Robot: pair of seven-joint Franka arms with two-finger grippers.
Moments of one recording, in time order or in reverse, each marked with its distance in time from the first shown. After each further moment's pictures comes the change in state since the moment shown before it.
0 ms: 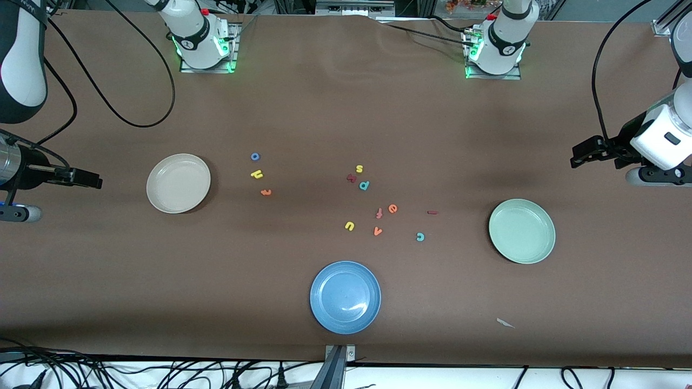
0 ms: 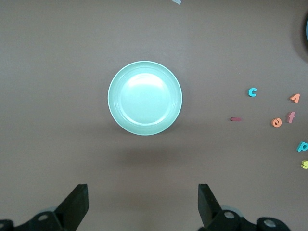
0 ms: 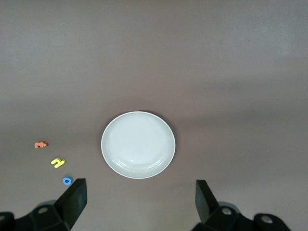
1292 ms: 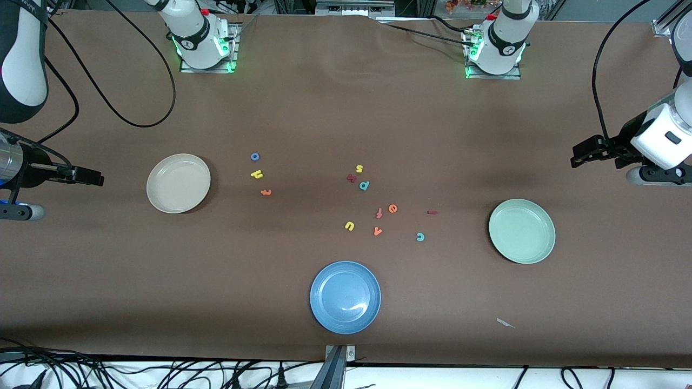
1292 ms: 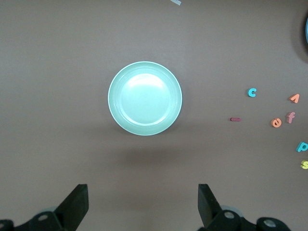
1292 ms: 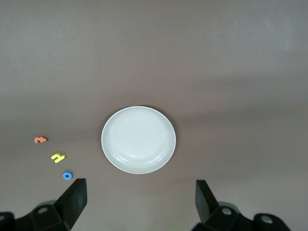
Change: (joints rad) left arm 0.001 -0.002 0.000 0.001 0.000 -0.001 0.000; right arm 0.000 -0.001 0.003 0.000 0.000 -0.022 0.000
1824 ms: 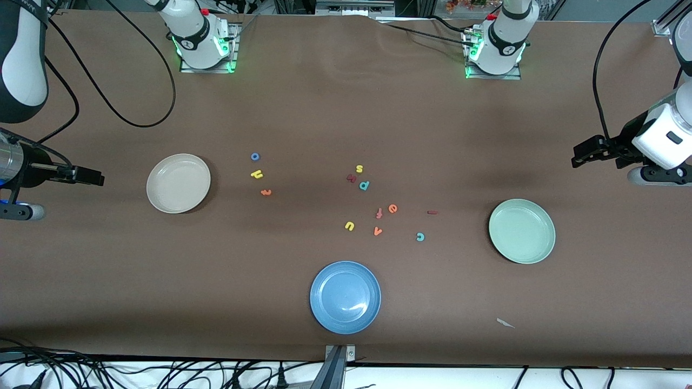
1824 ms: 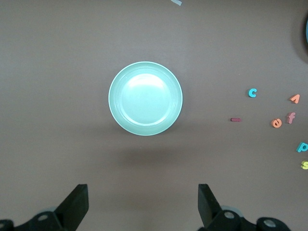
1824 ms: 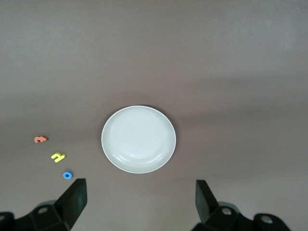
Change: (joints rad) left arm 0.001 0.000 0.000 0.000 0.000 0.000 0.000; right arm 0.000 0.000 0.000 0.000 0.000 -0.002 0.000
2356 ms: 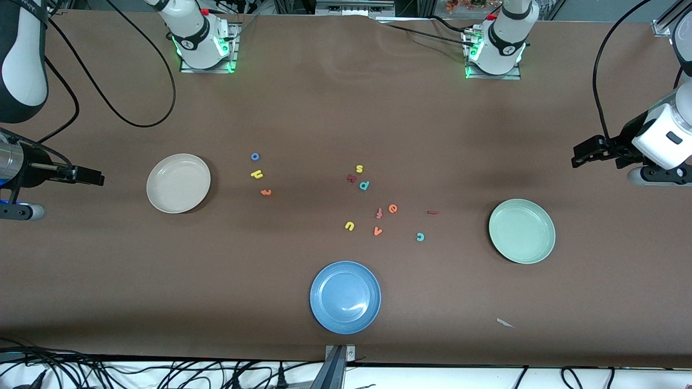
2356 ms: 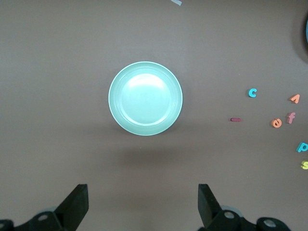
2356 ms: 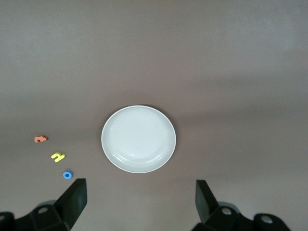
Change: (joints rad) left arm 0.000 0.000 0.000 0.000 0.000 0.000 0.000; right arm 0.000 0.000 0.000 0.000 0.000 -0.001 0.000
